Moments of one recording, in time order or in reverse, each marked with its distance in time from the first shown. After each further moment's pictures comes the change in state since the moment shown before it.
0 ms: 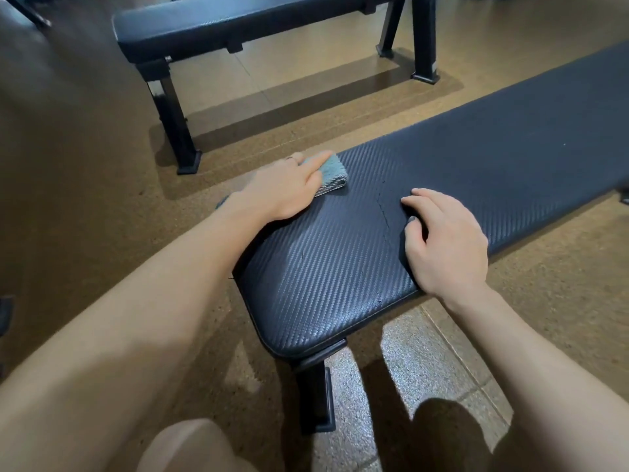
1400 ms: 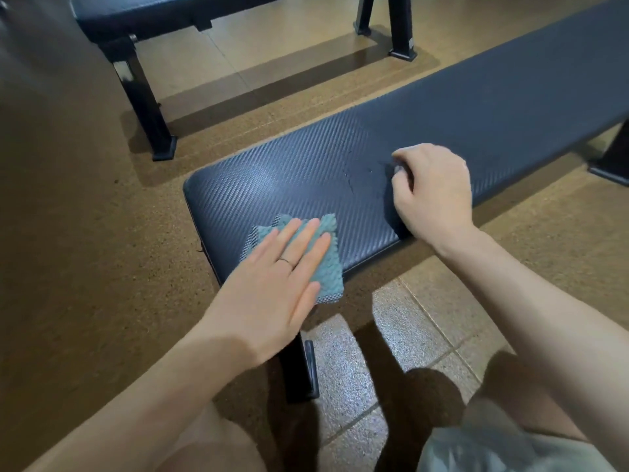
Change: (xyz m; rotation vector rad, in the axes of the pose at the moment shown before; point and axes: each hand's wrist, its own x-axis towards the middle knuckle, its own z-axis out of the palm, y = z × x) left_hand -0.183 0.060 0.059 0.262 0.086 0.320; right_hand 0.021 0.026 -0.019 -0.043 0.040 -0.076
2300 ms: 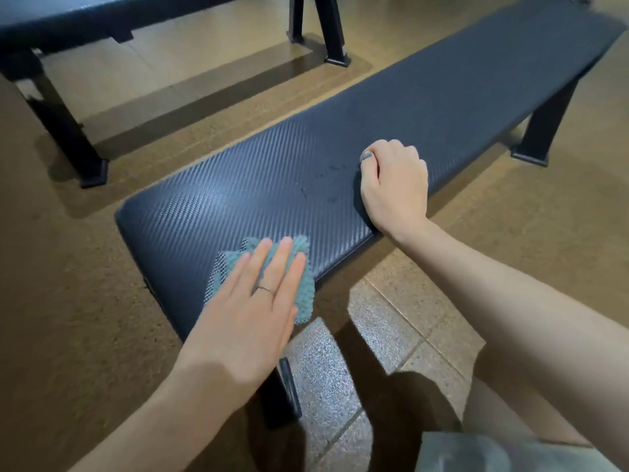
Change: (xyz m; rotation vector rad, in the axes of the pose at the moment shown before) left_hand 0.014 0.012 0.012 0.118 0.166 0.104; right_hand 0.007 0.016 0.016 -0.010 0.081 0.270
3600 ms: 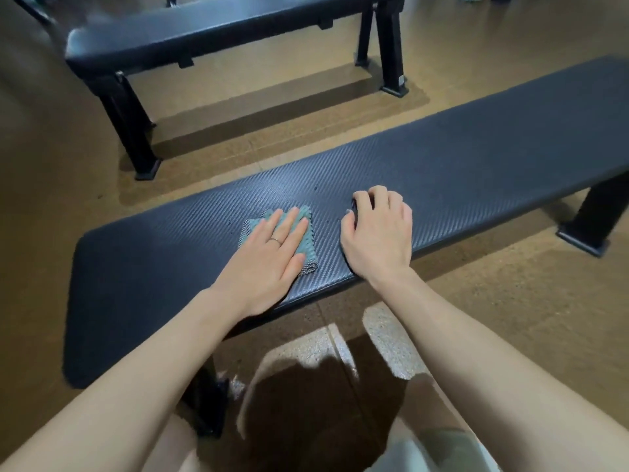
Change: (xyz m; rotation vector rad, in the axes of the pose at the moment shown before) left_hand 0.231 0.055 -0.001 -0.243 -0.293 -0.359; right_hand 0.104 0.117 -0.021 -0.112 -0.223 -0.238
